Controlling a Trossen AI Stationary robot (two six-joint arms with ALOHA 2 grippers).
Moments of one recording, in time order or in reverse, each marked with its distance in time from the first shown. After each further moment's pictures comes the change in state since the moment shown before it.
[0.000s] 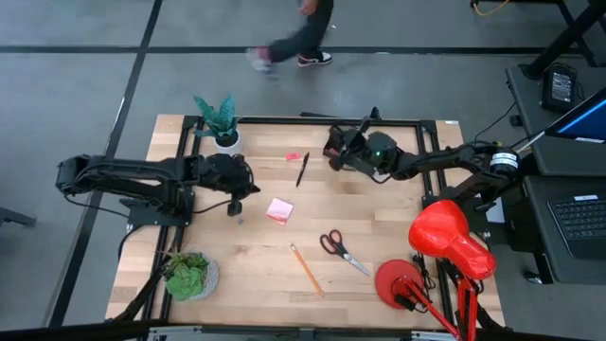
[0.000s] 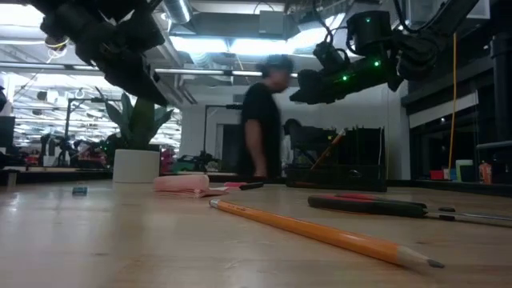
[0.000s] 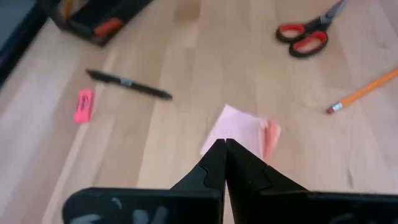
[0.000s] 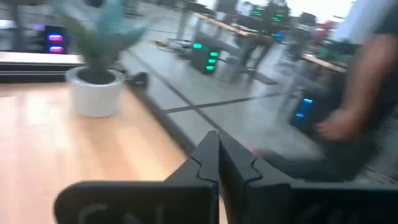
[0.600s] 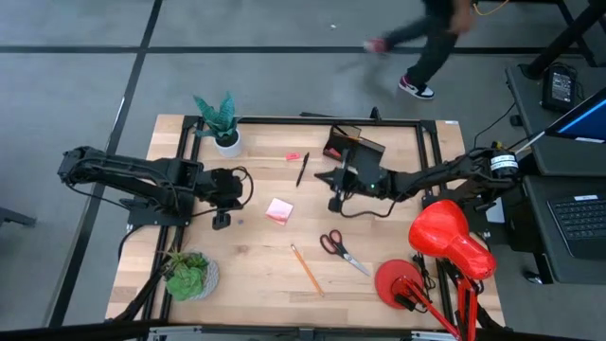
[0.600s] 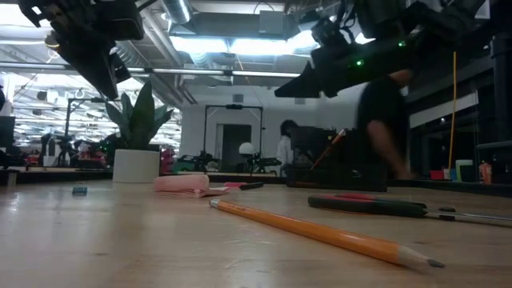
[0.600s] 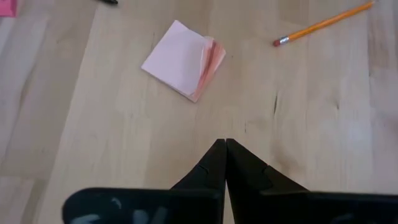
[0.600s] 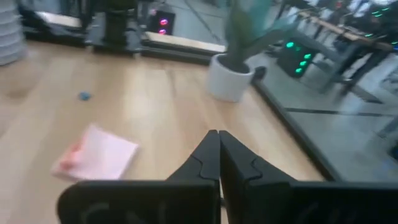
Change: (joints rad) left arm -0.195 0.000 0.159 -0.443 -0.008 -0.300; right arm 0.309 0.001 0.000 -0.136 -0.049 0.017
